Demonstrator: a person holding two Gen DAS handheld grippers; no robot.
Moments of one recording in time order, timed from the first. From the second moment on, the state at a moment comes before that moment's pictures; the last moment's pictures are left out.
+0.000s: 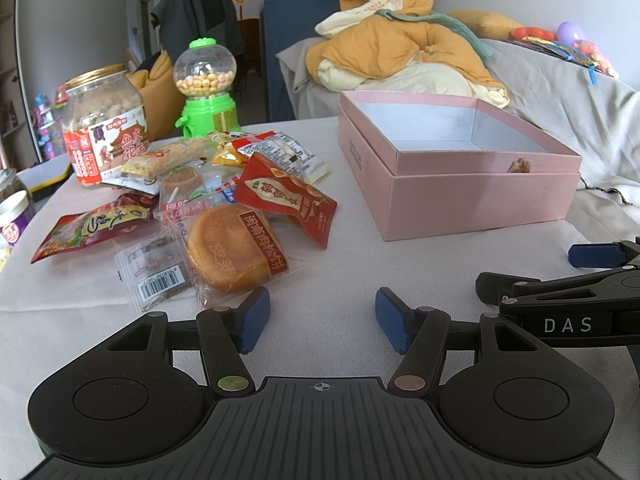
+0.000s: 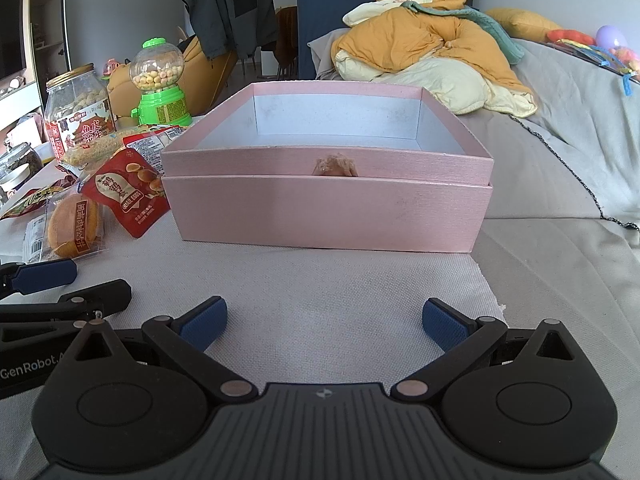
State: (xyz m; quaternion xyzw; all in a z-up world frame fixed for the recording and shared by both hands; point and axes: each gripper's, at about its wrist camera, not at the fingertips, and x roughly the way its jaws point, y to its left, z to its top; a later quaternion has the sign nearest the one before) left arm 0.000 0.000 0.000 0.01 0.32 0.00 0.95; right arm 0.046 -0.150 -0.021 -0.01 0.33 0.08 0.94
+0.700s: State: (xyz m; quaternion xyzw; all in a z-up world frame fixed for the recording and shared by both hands) left arm 0.002 0.000 0.000 0.01 0.32 0.00 0.95; right arm 0.045 -0.150 -0.022 -0.01 0.33 0.08 0.94
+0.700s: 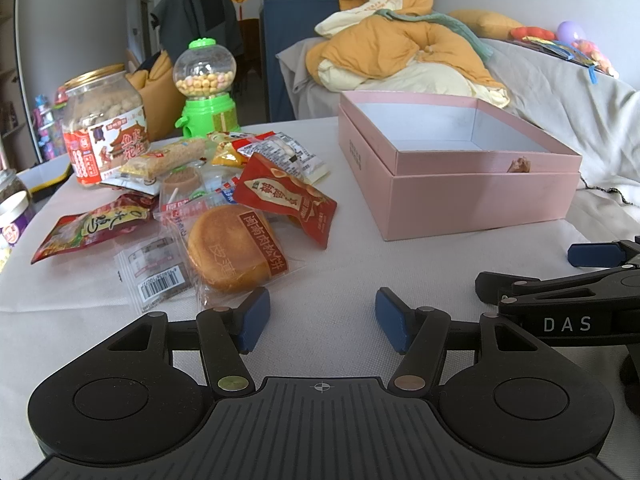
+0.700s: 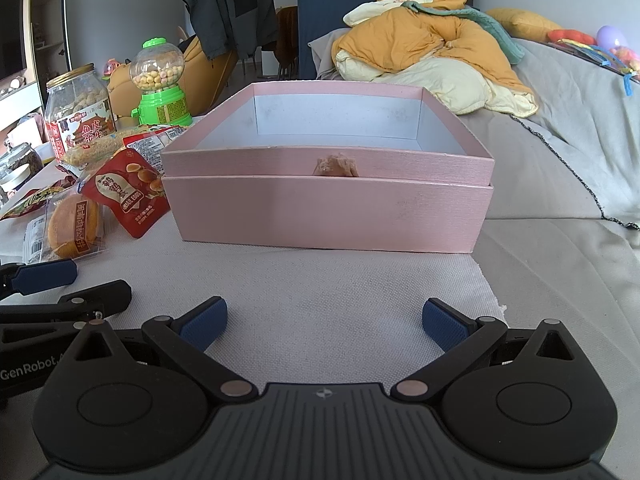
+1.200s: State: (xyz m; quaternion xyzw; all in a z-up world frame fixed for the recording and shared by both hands) left arm -0.011 0.020 0.007 -0.03 0.31 -0.03 0.95; right arm 0.046 -0.150 -0.021 -0.01 0.33 0.09 0.94
